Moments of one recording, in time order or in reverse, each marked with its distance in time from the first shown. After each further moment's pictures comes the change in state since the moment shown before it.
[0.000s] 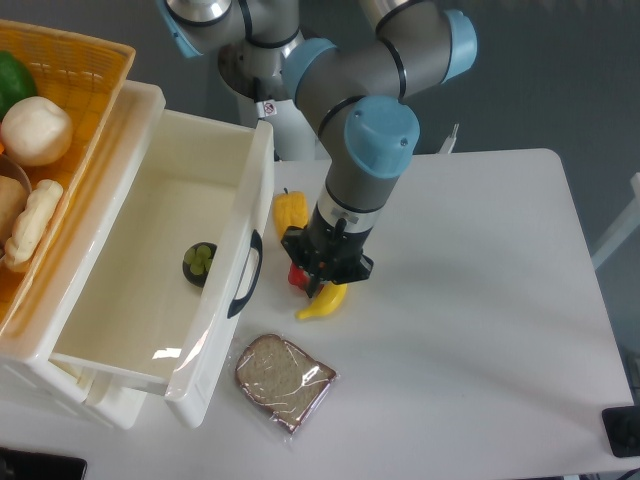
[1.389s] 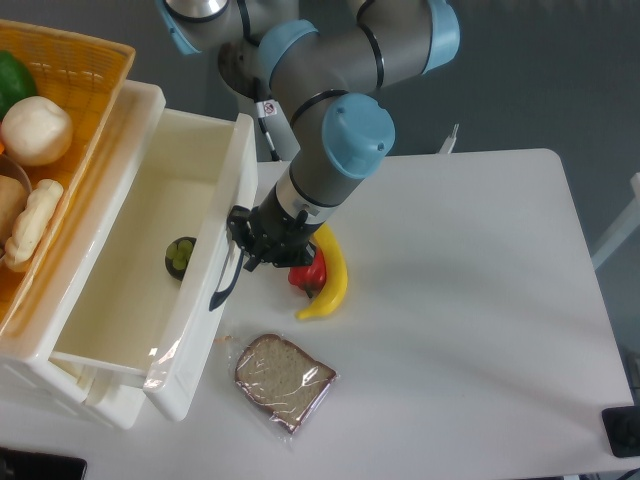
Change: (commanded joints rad) arm -0.058 0.020 0.008 -0.161 -0.058 -0.055
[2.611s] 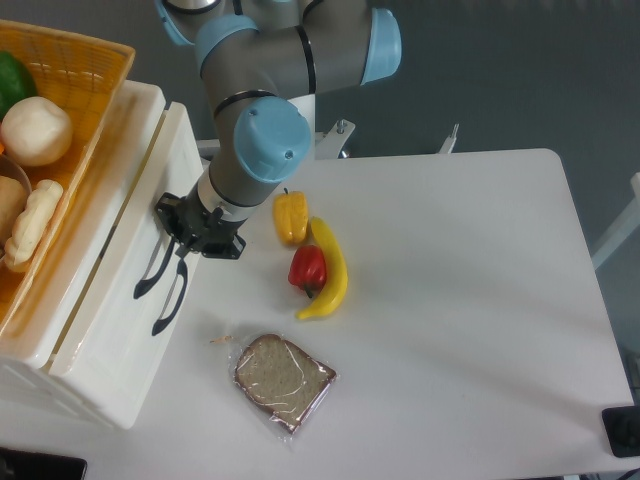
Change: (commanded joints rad) arm -0.138 0.006 -0.009 -0.006 -0.020 -0.057
